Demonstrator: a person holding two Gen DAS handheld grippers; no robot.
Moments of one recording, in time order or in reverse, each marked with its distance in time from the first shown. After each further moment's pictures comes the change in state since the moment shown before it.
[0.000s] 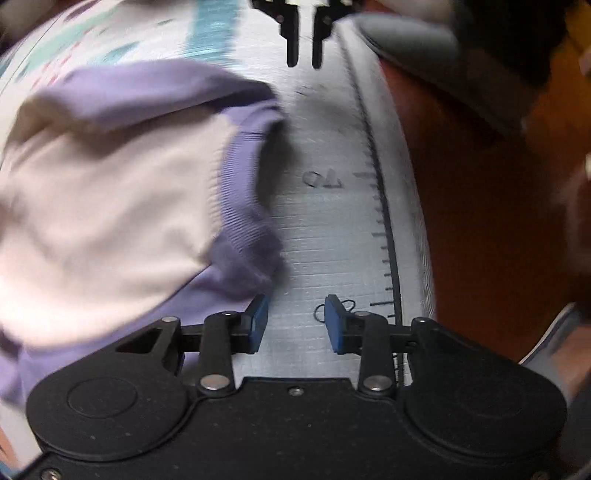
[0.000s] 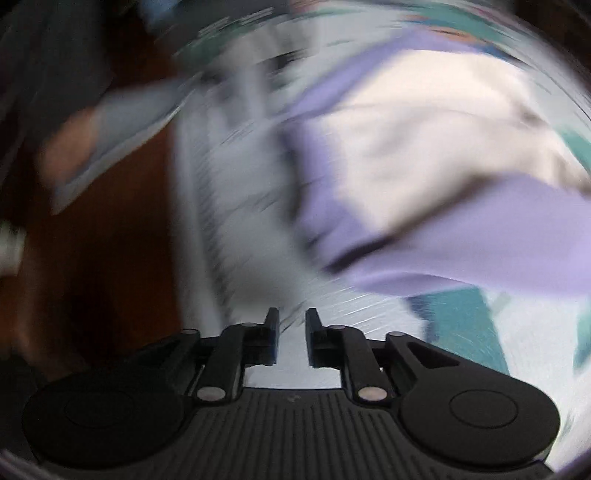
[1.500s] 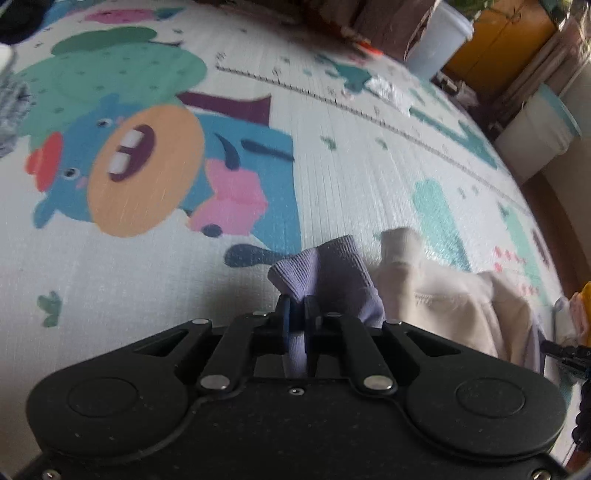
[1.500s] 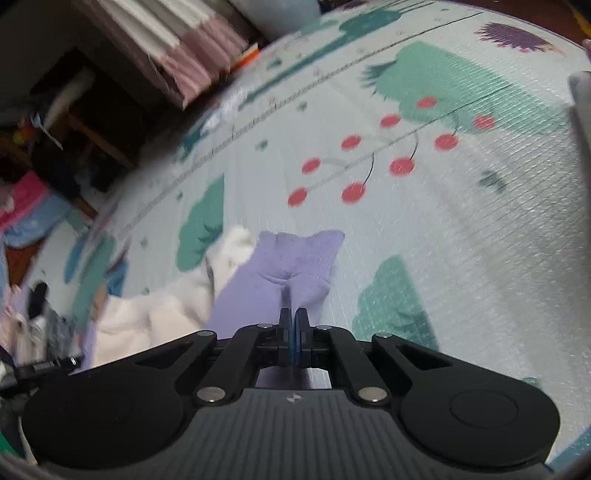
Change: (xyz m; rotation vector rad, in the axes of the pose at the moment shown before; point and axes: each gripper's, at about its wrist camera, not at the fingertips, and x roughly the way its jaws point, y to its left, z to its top) left arm -0.058 0.233 -0.150 -1.496 -0.580 0.405; right arm -0.018 -0.181 -0.045 1.276 -0.672 -0.334
